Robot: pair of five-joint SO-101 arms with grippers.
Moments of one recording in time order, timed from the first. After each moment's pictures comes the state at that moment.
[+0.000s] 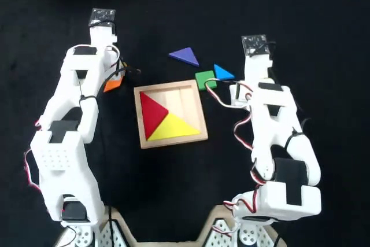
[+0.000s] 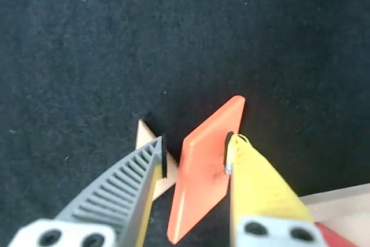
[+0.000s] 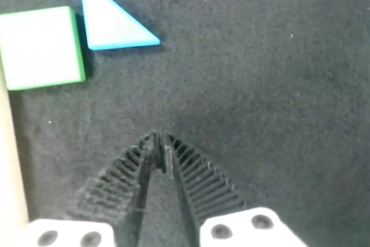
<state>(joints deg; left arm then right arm) -5.5 29.9 -4.3 48.5 -6.2 6.9 0.7 37.0 35.7 11.0</state>
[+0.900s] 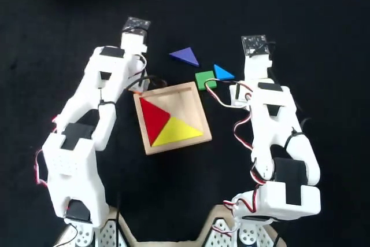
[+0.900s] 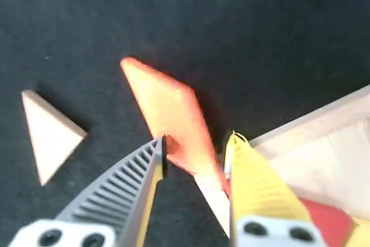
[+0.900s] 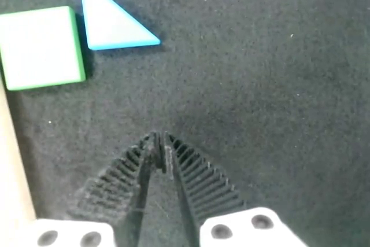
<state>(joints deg) 4.2 26.3 -3.5 58.5 -6.8 6.9 0.7 37.0 35.7 11.1</state>
